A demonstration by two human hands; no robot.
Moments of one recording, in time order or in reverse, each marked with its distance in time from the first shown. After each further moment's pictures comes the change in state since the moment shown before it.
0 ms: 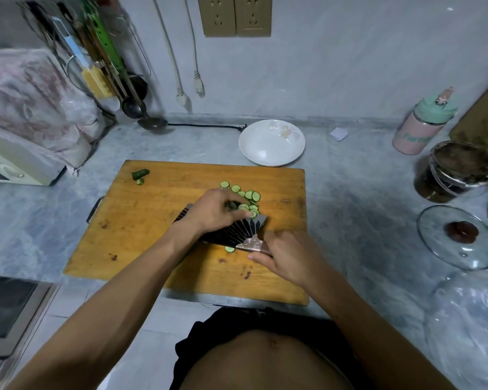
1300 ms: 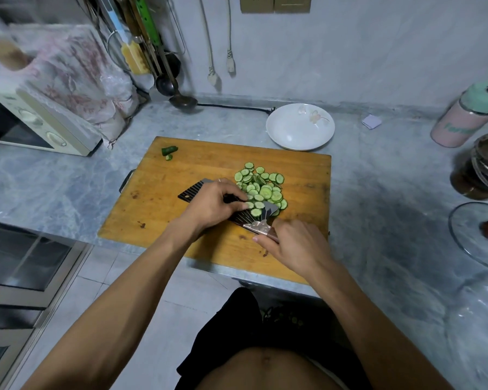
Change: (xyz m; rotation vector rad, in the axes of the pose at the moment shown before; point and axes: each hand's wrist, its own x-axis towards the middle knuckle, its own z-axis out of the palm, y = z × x) left_hand -0.064 -0.015 -0.009 -0.093 0.185 0.012; right_hand -0.005 -0.037 -0.001 0.128 -0.046 0.096
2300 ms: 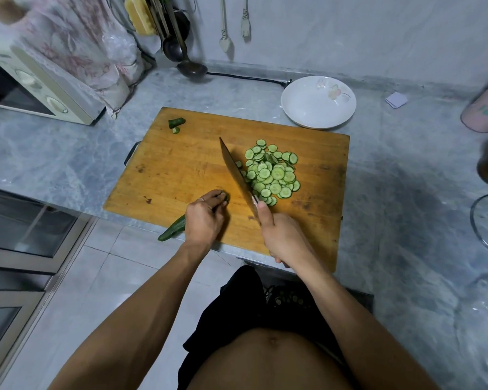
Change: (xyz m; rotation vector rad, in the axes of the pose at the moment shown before) left_hand -0.061 -0.060 0.060 0.075 0.481 -0.256; right_hand 0.013 -0.043 0.025 0.730 -0.207 0.437
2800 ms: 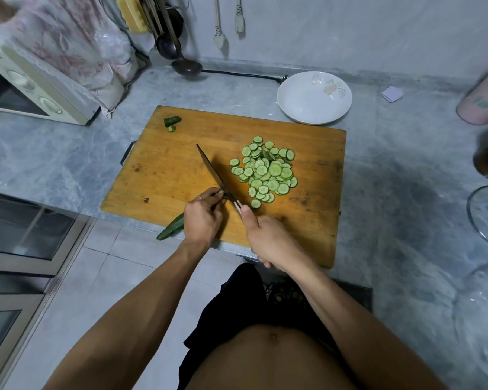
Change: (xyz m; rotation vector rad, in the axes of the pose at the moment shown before) left_hand -0.001 -0.004 0.004 -0.030 -0.004 0.028; right_hand -0.010 -0.010 0.012 -0.036 -0.093 -0.040
